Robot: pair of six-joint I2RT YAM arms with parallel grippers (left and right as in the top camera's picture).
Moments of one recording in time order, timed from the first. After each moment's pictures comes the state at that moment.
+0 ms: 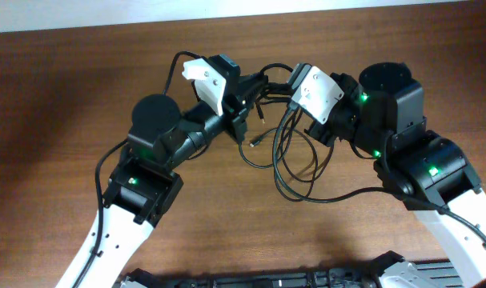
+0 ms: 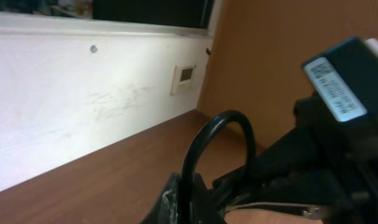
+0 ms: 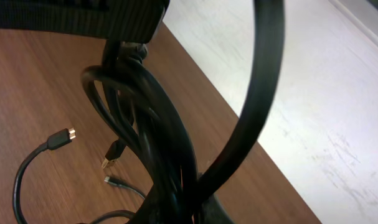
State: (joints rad) left arm -0.52 1.18 1.10 0.05 0.40 -0.18; right arm 0.43 1.16 1.37 -0.69 -0.17 -0.58
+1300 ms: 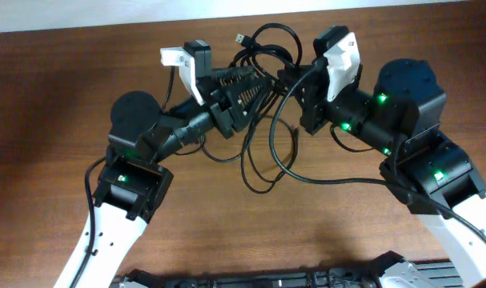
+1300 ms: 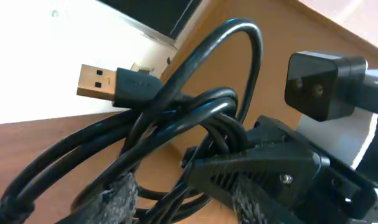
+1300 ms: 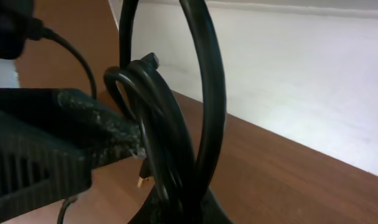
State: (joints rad) left arm -0.44 1.18 1.11 0.14 0.60 -0.61; right arm 0.43 1.14 1.37 -0.46 -0.32 0.06
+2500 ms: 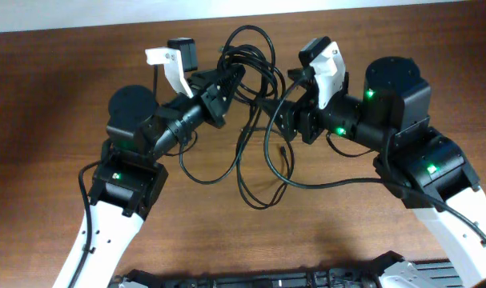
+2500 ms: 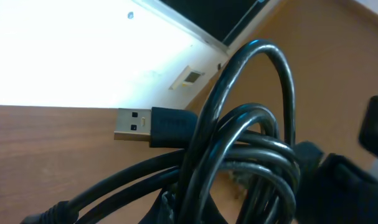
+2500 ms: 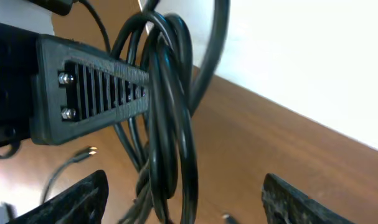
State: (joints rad) left arm -0.39 1.18 1.11 0.02 0.46 -0.62; right arm 0.43 1.17 1.37 -0.55 -0.40 -0.01
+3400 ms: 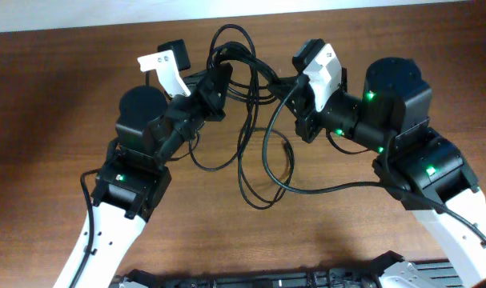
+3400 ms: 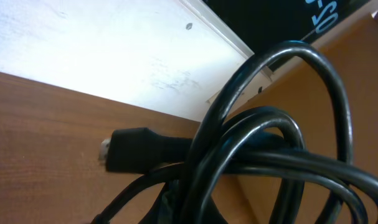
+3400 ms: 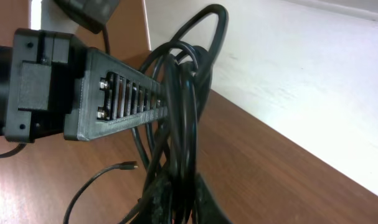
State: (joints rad) left arm -0.41 1.18 1.11 -0.07 0.22 -0.72; right arm 0.44 1.16 1.36 -0.51 -0.37 -0.11
